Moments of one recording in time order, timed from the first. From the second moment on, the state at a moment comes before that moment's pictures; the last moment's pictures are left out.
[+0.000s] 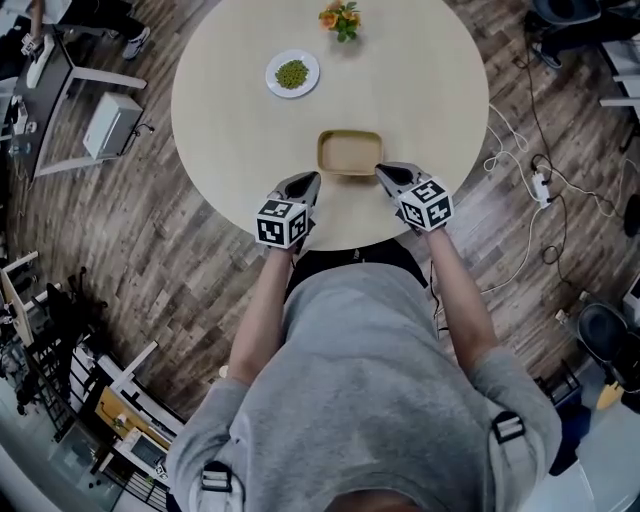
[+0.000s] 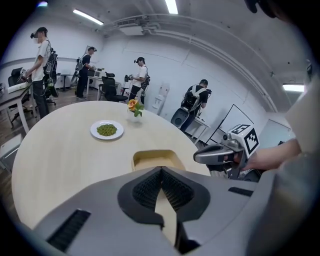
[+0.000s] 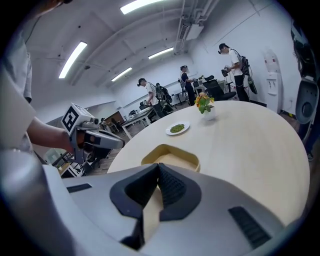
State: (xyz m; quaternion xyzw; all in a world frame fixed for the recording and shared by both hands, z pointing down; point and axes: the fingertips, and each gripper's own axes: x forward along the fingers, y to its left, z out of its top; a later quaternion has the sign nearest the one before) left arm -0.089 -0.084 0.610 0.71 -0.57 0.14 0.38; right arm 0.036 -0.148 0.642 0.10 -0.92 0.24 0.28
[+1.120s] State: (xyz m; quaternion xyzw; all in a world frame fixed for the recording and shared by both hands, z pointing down) left arm -0.100 -0.066 0.600 0.78 -0.50 0.17 0.33; right arm 0.036 -0.109 0.620 0.19 -0.92 0.22 0.27
